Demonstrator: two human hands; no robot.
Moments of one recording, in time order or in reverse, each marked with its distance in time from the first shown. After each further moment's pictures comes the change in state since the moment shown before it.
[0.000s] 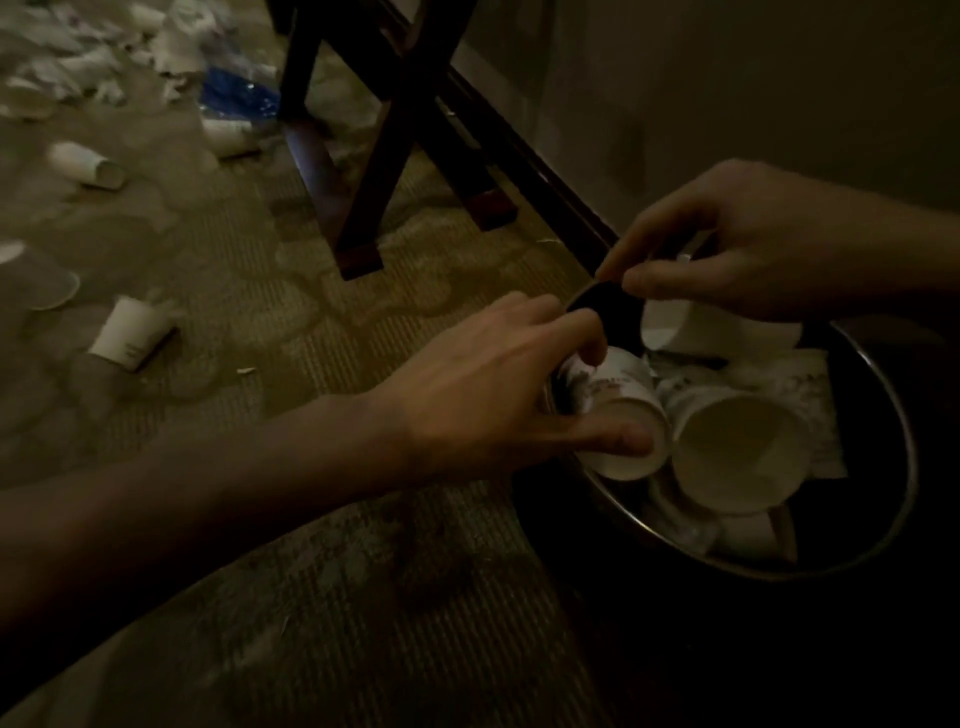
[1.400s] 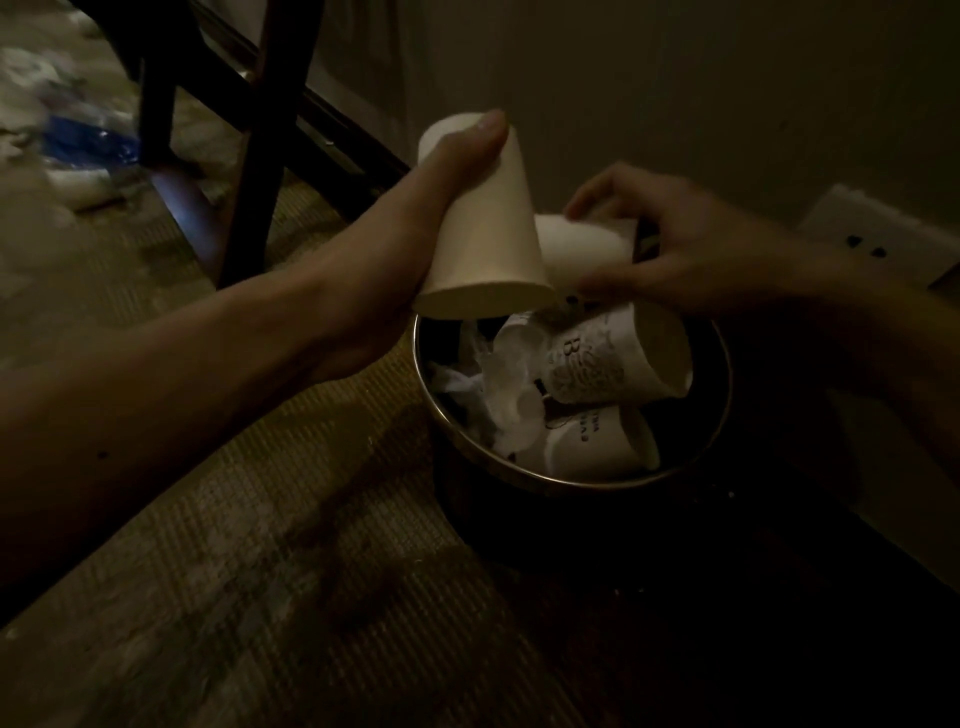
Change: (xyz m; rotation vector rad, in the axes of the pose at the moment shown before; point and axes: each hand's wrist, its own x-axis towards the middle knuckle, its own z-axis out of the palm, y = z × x) left_hand 0.052 0.030 -0.007 -1.024 0.100 -0.336; right_hand -0.077 0.036 0.020 0.189 0.335 0.328
